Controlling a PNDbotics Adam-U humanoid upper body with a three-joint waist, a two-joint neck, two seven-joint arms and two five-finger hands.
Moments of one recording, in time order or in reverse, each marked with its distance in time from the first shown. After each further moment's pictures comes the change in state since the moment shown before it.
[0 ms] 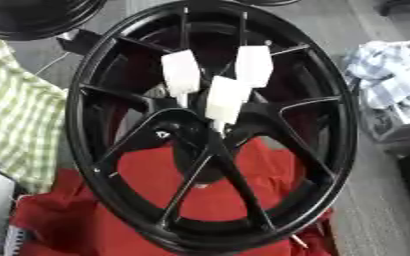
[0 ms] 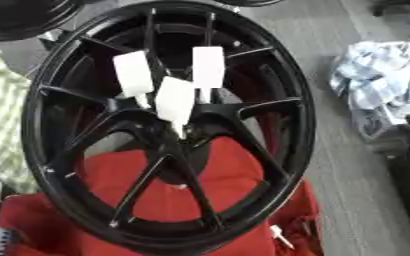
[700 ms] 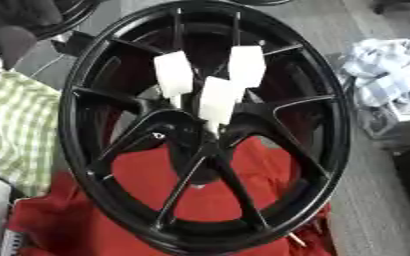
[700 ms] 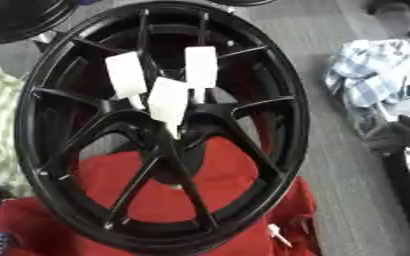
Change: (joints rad) left arm -0.185 -0.120 -0.132 0.000 -0.052 0.122 -0.211; right arm 0.007 -0.006 0.006 0.000 0.012 0.006 0.001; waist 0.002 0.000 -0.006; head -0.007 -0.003
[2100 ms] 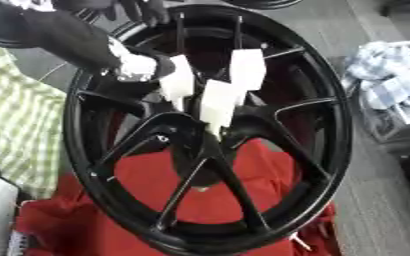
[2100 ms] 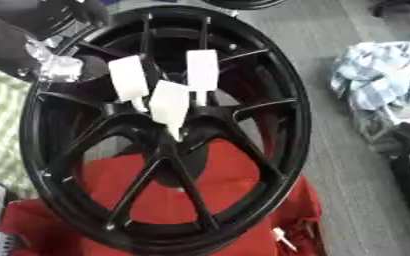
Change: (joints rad) left arm -0.167 -0.260 -0.204 0.200 -0.320 0.283 -0.098; right arm -0.018 -0.002 0.016 0.000 0.000 0.048 0.007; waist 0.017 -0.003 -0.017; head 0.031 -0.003
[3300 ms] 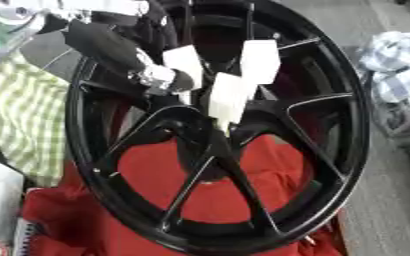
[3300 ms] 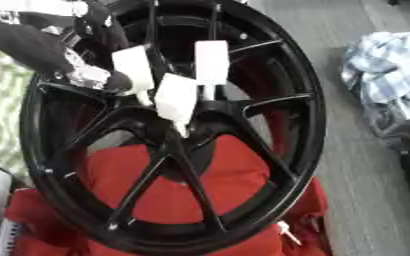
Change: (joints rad) left arm 0.004 -0.057 -0.032 0.087 -0.052 -0.059 -0.059; right arm -0.035 0.022 0.014 0.000 0.013 0.052 -0.026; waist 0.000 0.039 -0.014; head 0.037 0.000
